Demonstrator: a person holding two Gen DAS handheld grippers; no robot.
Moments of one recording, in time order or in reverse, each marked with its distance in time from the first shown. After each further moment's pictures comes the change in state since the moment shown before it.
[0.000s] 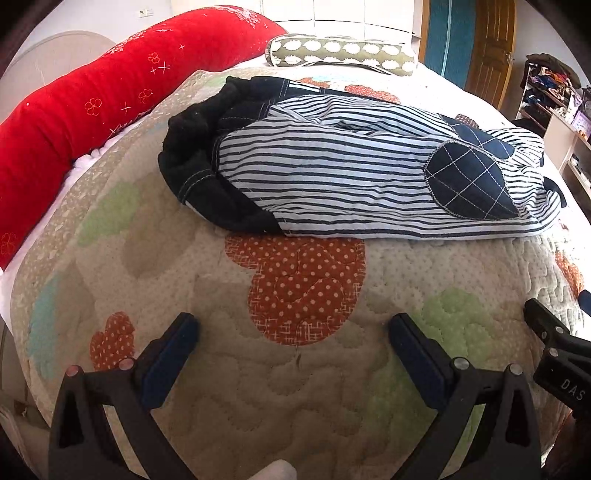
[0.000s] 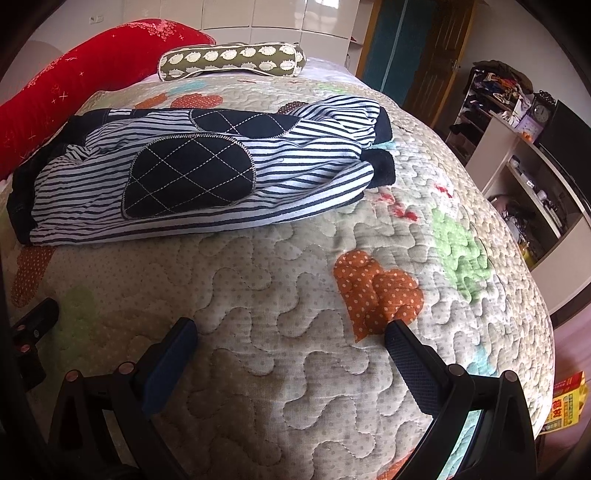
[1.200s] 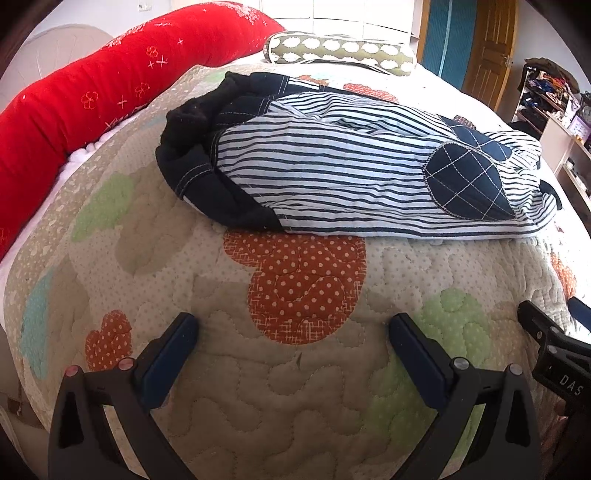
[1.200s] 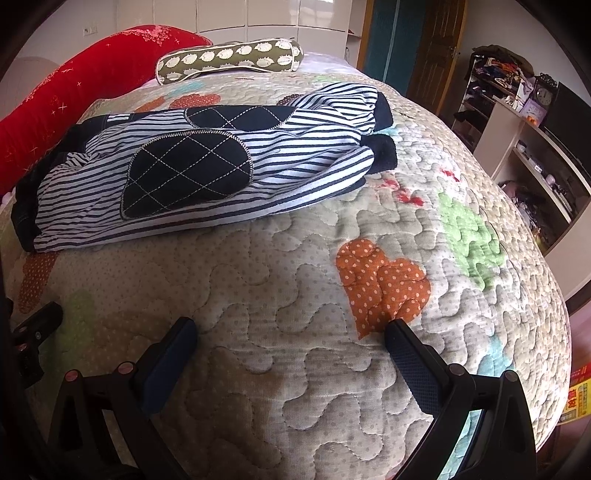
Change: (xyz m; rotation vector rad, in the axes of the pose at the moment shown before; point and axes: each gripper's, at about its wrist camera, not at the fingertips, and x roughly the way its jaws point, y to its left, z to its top) left arm 0.001 -0.001 0.001 -0.011 0.007 -0.023; right arm 0.006 -0.004 -0.002 0.045 0.015 0.054
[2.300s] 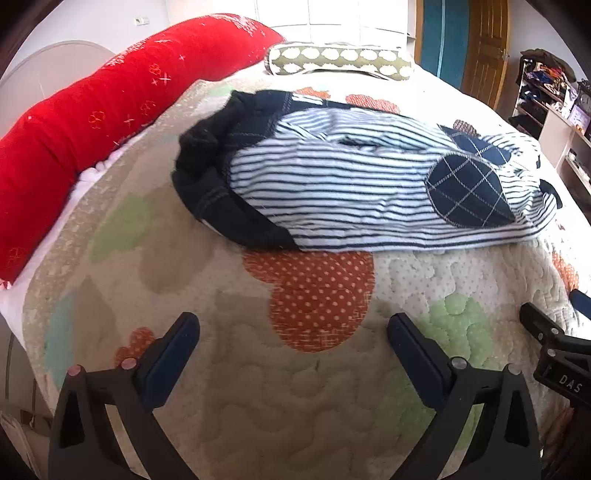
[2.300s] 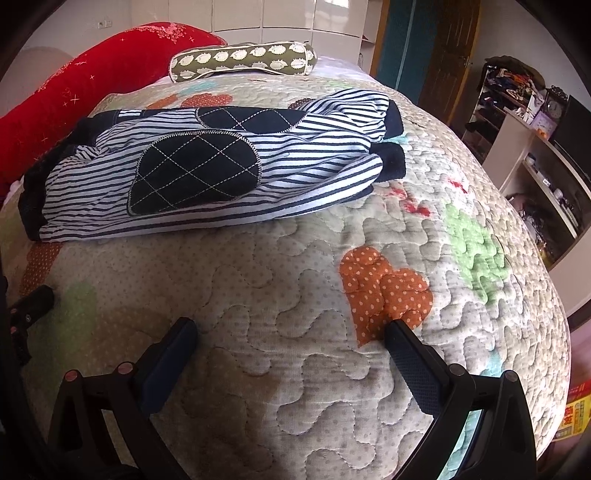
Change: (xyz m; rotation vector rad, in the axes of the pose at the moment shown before) left arm -0.014 0.007 0.009 0.031 -0.030 0.041; right arm 0.000 -0.001 0.000 -0.048 -0.012 0.028
